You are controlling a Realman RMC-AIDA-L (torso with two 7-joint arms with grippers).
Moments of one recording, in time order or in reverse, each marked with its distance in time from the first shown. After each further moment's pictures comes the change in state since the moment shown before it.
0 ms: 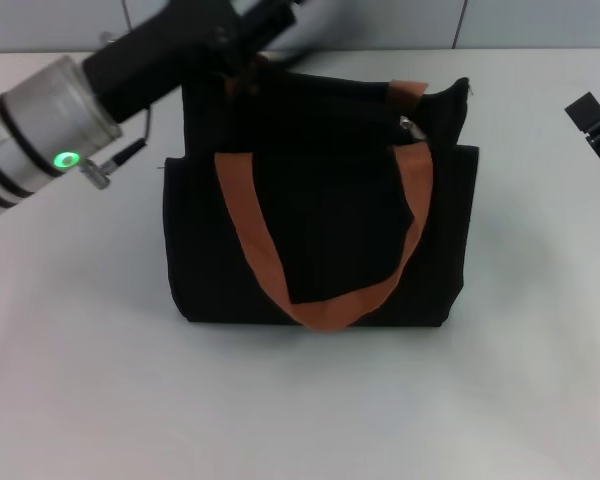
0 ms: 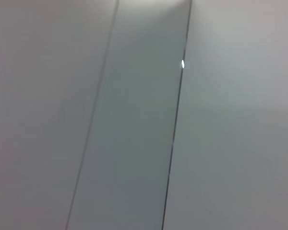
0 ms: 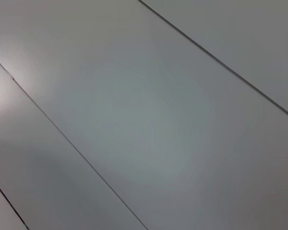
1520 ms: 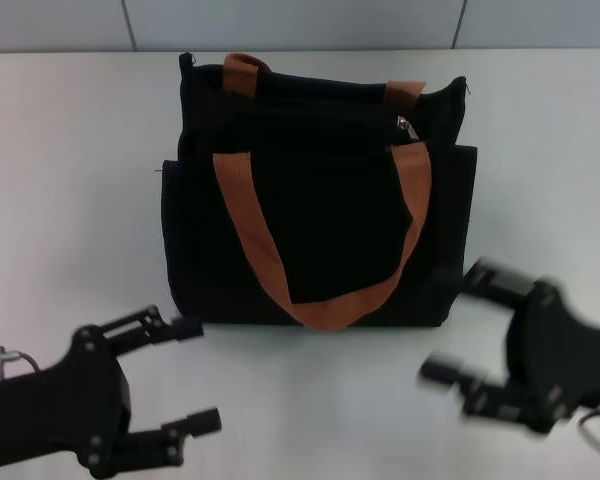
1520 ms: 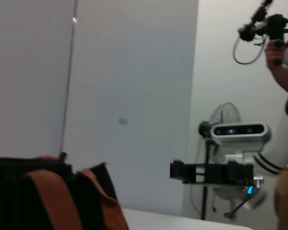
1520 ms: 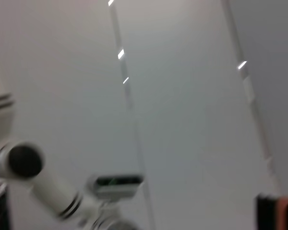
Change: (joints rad) left arm 0.461 0.052 0.122 0.148 0.389 0.332 0.236; right arm 0.042 -0.003 -0.438 -0.225 -0.219 -0.245 -0.417
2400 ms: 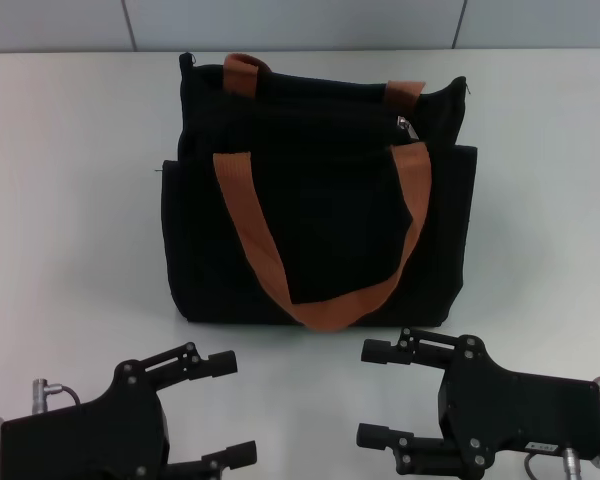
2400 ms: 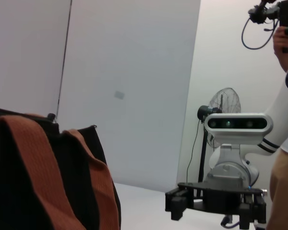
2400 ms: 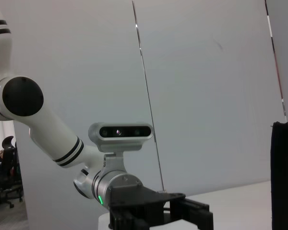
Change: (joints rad) left arm 0.012 -0.041 0.021 -0.043 0.058 -0.084 0.043; right arm 0.032 0.005 -0.192 0.087 0.012 0.199 -0.085
